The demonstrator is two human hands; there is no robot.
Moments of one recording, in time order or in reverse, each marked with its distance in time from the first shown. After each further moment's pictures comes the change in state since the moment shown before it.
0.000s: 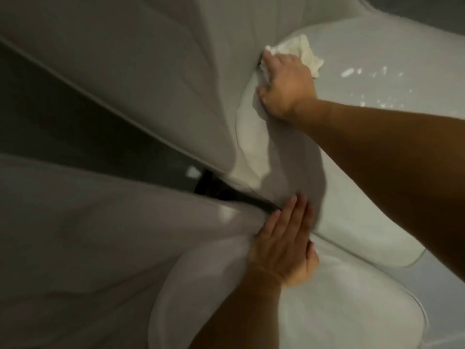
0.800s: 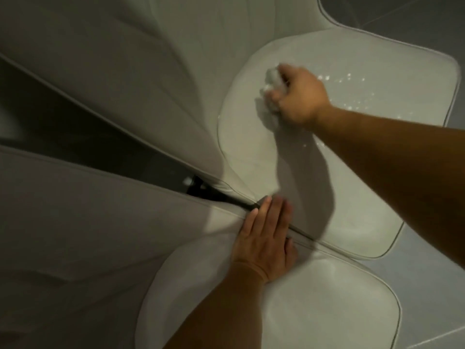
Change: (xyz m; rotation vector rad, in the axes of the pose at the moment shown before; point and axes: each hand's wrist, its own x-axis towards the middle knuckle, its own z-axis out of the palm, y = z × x) left_hand -0.002 0.001 0.004 0.014 -0.017 -0.030; right_hand -0.054 0.033 -0.052 0.328 0.023 0.119
